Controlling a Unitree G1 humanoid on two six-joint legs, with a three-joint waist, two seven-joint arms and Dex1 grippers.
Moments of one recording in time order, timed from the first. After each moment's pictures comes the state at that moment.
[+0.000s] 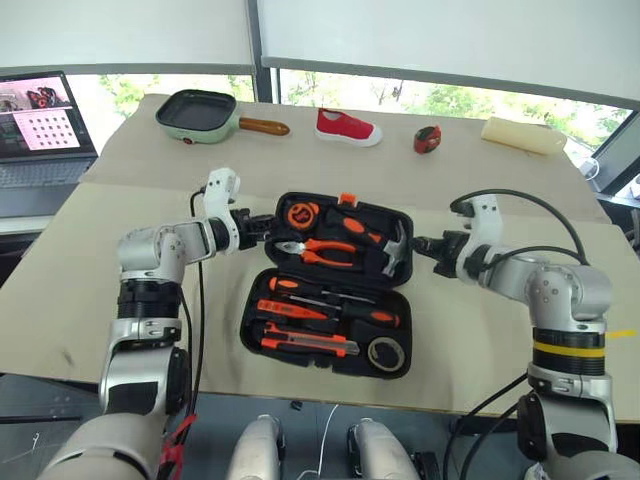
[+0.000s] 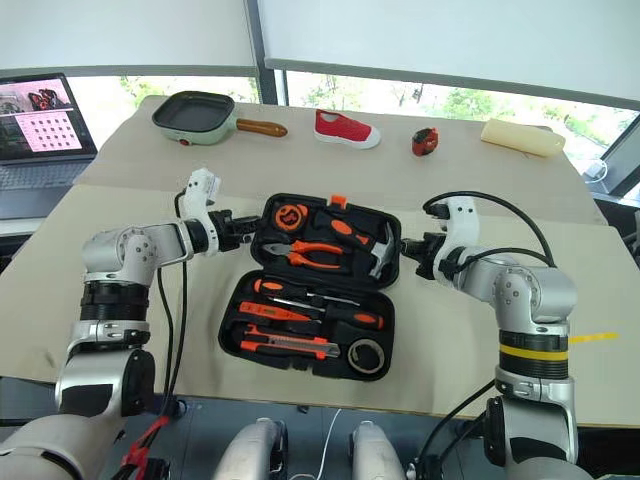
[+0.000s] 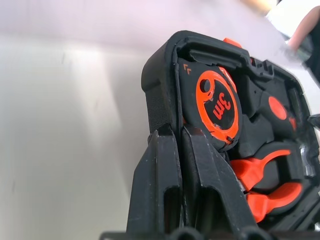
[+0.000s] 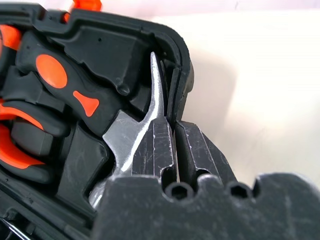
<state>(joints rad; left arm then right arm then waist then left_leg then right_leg) -0.82 0.37 0.16 0.32 -0.47 0.92 -0.59 -0.60 -0.50 -0.21 -0.05 0.67 1.13 0.24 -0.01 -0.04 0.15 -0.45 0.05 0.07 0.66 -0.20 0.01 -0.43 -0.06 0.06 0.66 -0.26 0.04</state>
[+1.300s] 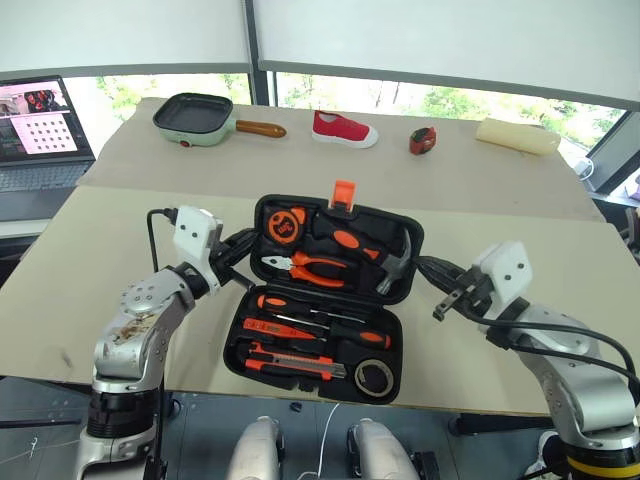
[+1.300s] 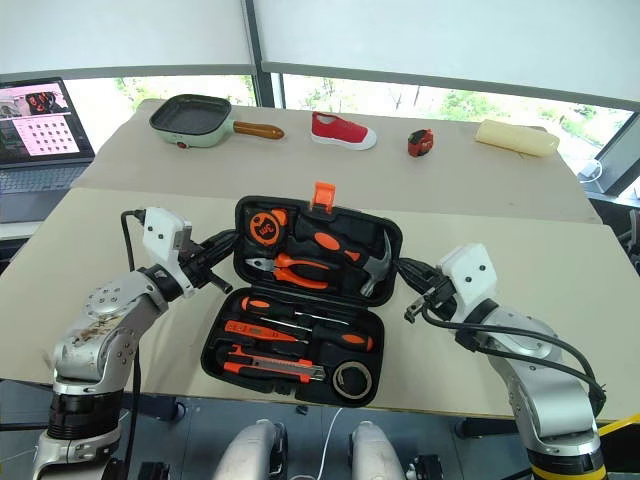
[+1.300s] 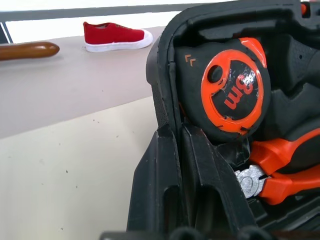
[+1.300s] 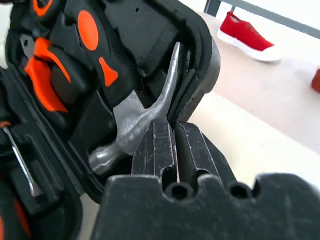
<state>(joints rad) -0.29 0.44 0.16 -0.30 -0.40 0.57 -0.56 -0.06 -0.59 -0.14 -0.55 0.41 0.51 0.54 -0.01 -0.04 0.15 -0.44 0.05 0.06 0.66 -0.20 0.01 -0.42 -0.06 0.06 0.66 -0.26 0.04</state>
